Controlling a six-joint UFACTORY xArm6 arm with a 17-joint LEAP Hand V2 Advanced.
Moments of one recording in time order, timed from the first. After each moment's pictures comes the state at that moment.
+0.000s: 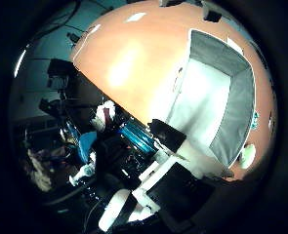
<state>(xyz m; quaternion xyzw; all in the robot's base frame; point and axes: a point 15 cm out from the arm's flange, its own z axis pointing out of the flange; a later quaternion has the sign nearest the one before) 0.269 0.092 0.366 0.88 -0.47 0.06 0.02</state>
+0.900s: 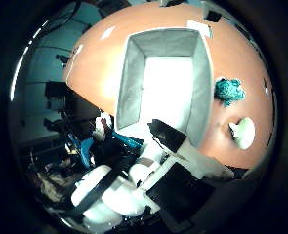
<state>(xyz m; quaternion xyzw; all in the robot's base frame) 0.289 -0.123 0.379 0.80 -0.59 0.07 0.05</state>
